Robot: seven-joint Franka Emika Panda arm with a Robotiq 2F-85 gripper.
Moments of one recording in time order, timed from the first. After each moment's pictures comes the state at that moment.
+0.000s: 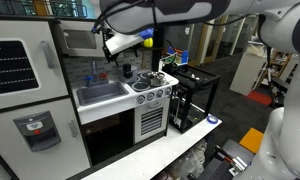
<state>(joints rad) 0.36 0.17 0.28 -1.46 -0.60 1.63 0.82</state>
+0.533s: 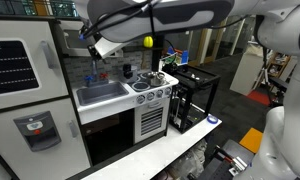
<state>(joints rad) 0.46 0.19 0.29 -1.45 -0.76 1.70 0.77</state>
